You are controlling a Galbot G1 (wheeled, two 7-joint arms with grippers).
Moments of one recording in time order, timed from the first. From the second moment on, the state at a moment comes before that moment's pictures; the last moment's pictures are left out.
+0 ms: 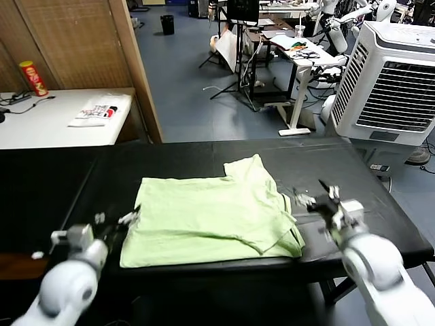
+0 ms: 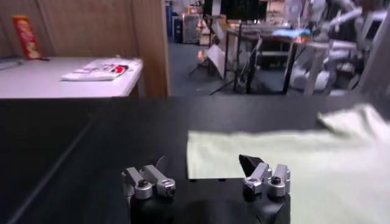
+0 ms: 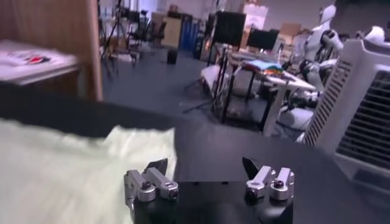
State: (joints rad) left arm 1.13 -0.96 -0.43 -1.91 -0.83 0.52 -0.33; right arm -0.72 1.07 0.23 1.60 0.50 -0.57 0.08
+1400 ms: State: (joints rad) left arm 0.72 -1.02 -0.21 -1.40 -0.82 0.54 -0.19; right arm -0.44 1.22 0.06 1.12 0.51 -0.42 -0.05
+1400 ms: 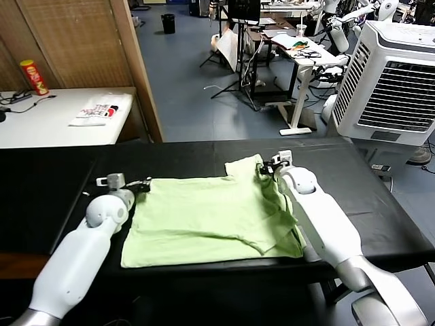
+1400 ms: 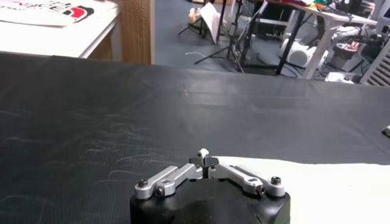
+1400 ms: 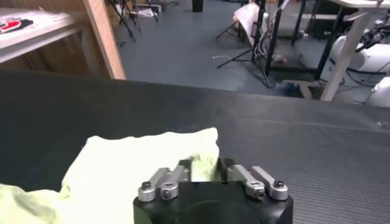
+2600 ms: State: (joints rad) left arm 1.35 -0.92 -0.51 -2.05 -0.75 0.50 -0.30; right arm -1.11 0.91 0.33 2.02 0.58 -0.74 0.11
